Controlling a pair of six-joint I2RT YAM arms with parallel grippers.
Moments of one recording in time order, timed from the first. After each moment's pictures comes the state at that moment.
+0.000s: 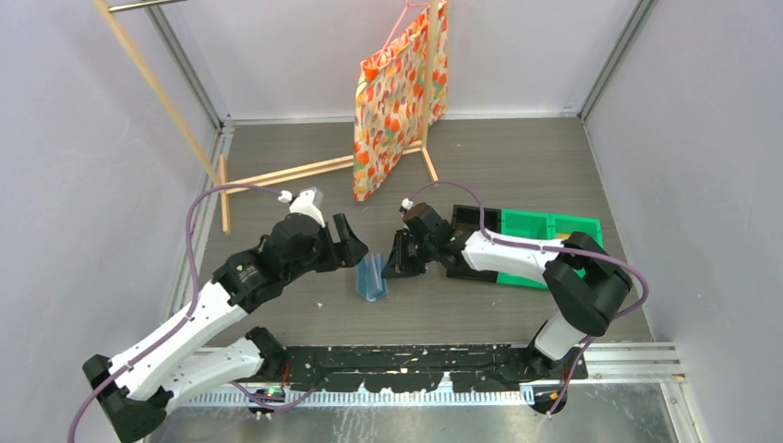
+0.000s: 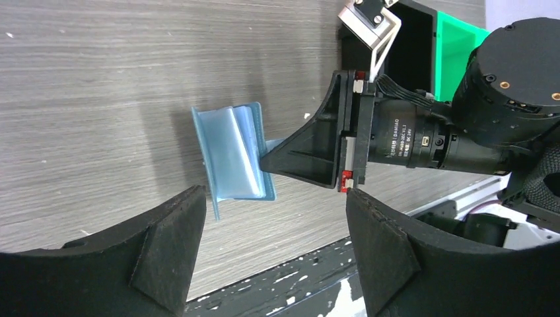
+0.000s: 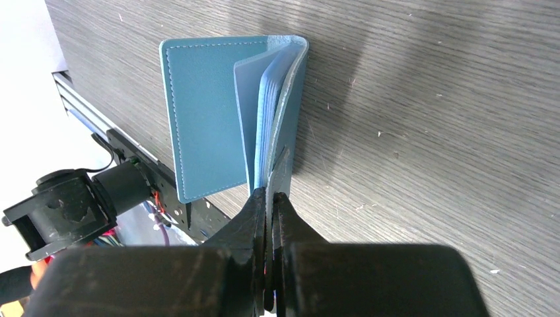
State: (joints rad) left arm -0.79 0.87 0.89 -0.65 -0.18 -0.79; right arm 0.85 1.61 0.92 -0.15 -0.28 0.89
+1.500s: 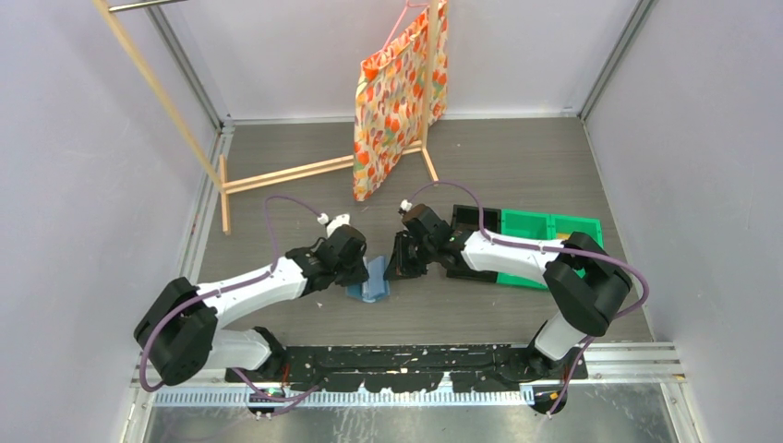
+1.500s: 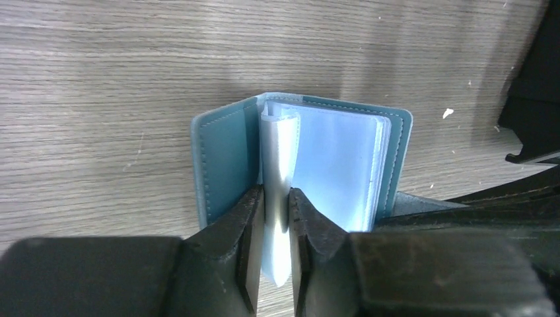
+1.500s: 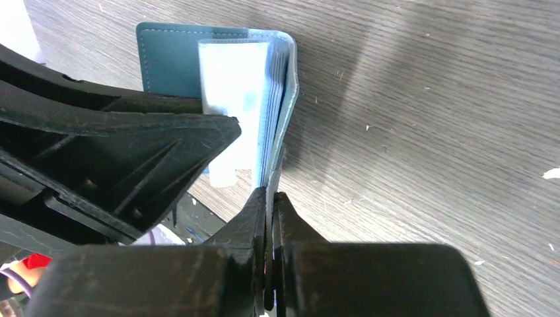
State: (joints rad) left arm -0.79 1.27 0.65 -0.32 -0.17 -0.89; right arm 0.86 1.61 0.92 -0.19 -0.27 0.86
